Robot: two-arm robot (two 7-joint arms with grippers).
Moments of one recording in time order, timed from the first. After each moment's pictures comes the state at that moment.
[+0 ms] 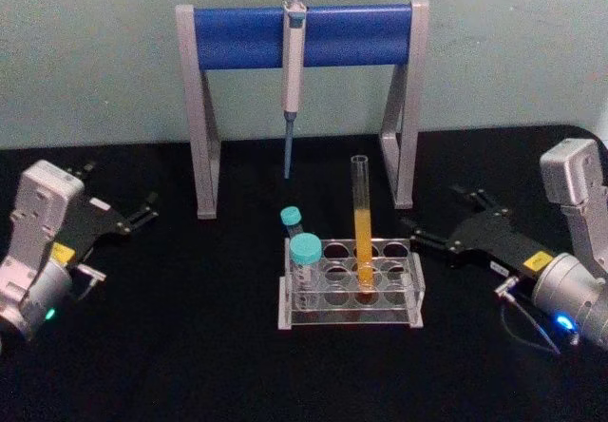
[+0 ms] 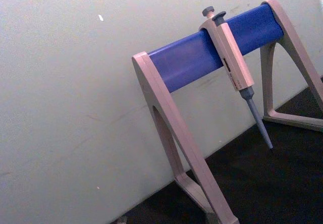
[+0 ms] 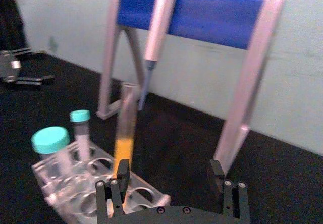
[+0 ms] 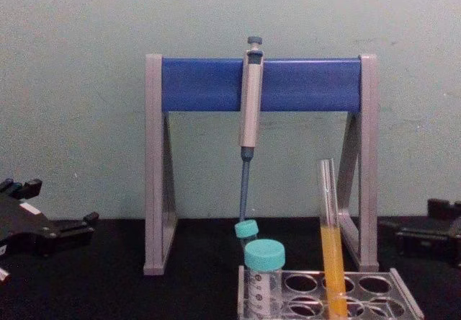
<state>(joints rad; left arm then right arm) -0.20 0.60 0.45 -1.41 -0.25 -0.12 0.03 0.09 0.61 -0.37 -1.66 0.49 0.09 0.27</state>
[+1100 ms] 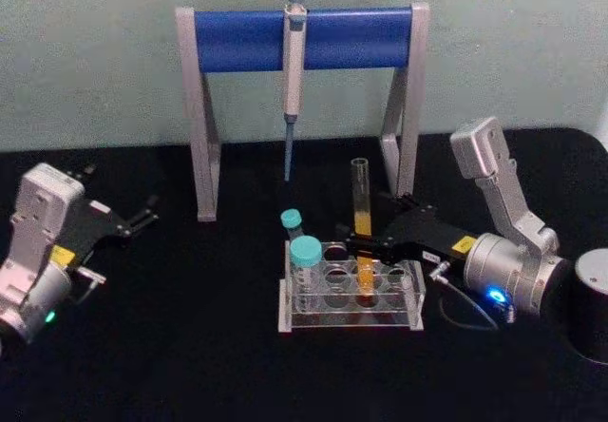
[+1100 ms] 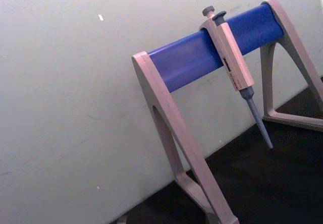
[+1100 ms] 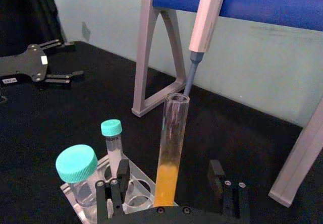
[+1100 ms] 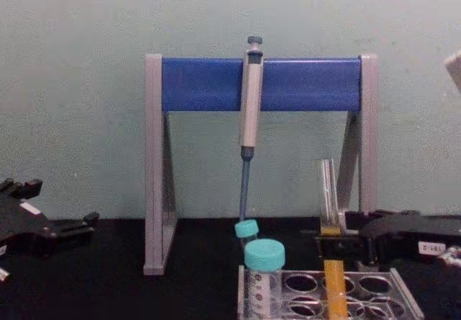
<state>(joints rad) -0.20 0.60 0.45 -1.41 -0.25 -0.12 0.03 0.28 0.47 -0.45 -1.51 0.45 0.26 0.41</state>
